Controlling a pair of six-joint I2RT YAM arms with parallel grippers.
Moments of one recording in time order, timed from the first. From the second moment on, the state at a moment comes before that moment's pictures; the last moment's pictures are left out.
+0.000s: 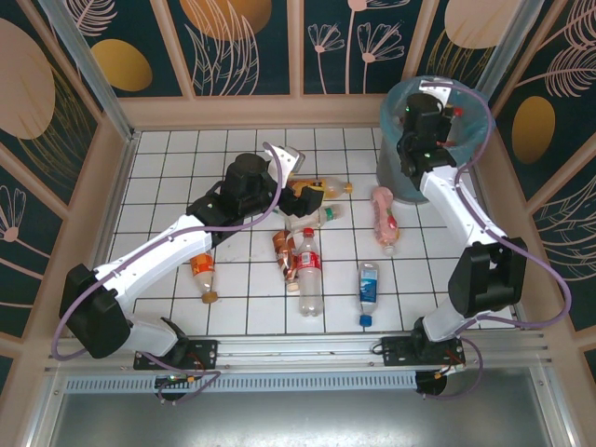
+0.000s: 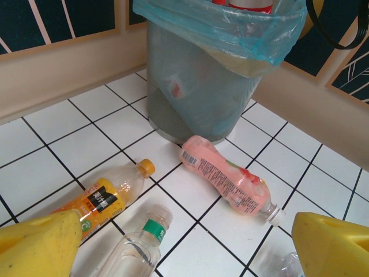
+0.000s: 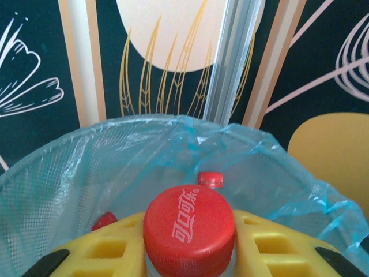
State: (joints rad) left arm -0.73 1.41 1.17 -0.11 0.18 -0.16; right arm 0.22 1.57 1.41 -0.04 0.73 0.02
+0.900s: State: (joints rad) left arm -0.73 1.41 1.17 -0.11 0.18 -0.16; right arm 0.18 1.57 1.37 -0.15 0.61 0.15
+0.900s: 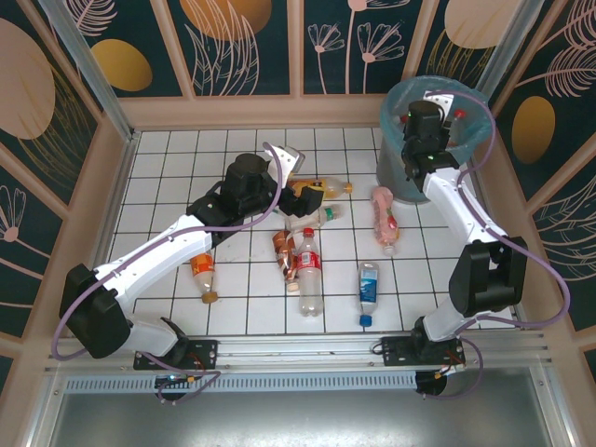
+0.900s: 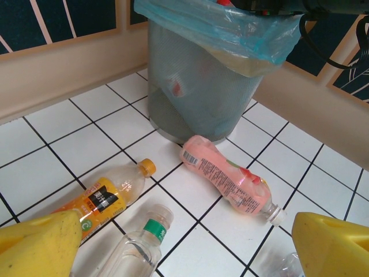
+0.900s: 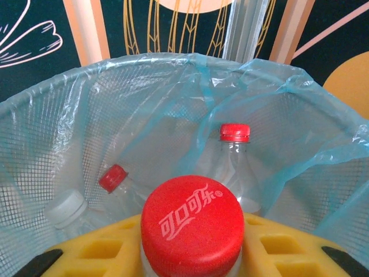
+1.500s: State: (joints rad) left arm -0.73 1.41 1.17 -0.11 0.18 -0.16; right arm 0.14 1.63 1.44 -0.18 0.57 0.17
